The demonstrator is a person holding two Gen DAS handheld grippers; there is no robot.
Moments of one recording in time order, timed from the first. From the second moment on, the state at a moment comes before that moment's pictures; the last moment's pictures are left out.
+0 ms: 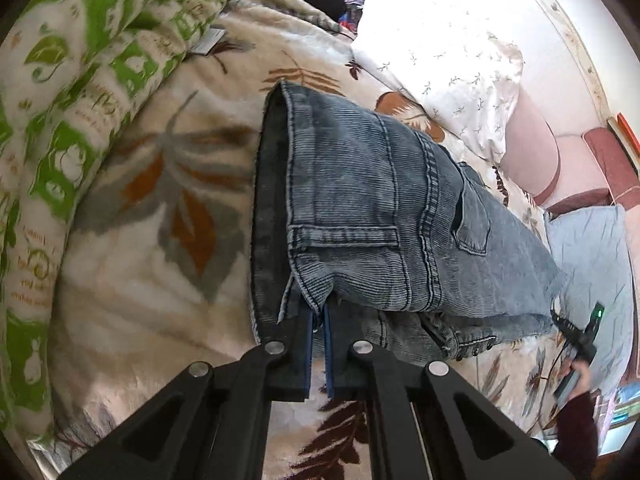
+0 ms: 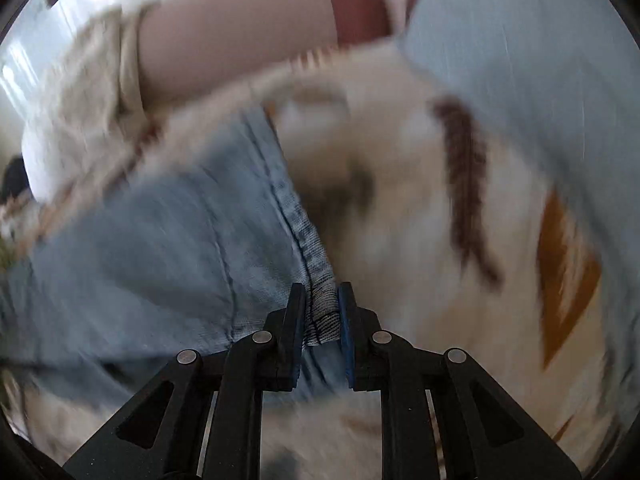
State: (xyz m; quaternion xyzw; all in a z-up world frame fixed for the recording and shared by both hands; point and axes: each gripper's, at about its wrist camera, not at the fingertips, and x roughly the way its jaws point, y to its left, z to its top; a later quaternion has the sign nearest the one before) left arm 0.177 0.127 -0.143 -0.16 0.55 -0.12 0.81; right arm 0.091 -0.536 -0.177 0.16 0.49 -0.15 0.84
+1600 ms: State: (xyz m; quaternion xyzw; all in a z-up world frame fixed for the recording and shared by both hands) left arm 0.179 -0.110 -0.134 -0.02 0.52 -0.26 0.81; right arm 0.186 -0.541 -0.152 0.23 0.54 -0.10 0.80
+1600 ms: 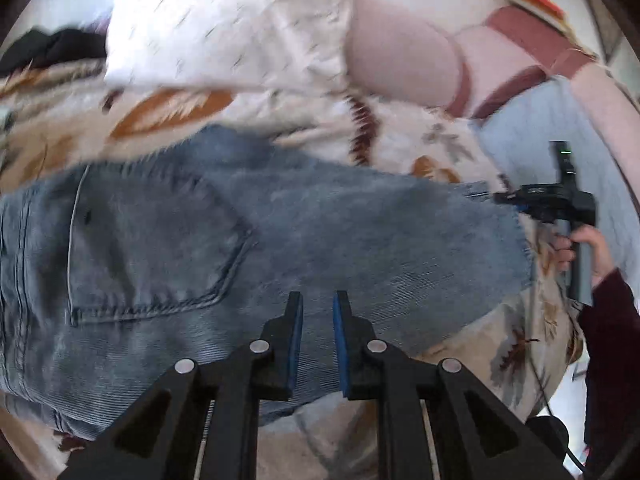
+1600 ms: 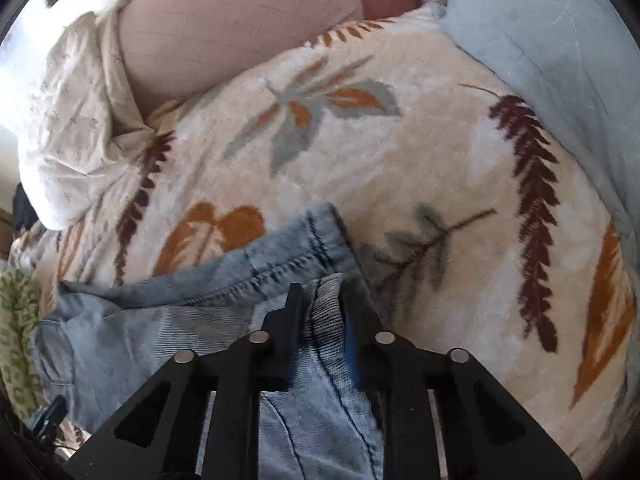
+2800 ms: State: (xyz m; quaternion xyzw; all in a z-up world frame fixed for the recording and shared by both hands) left arm 0.153 -0.057 -0.167 -0.04 0.53 -0.24 0.81; right arm 0.069 -0.467 -0.172 0.08 0.51 -0.07 0.85
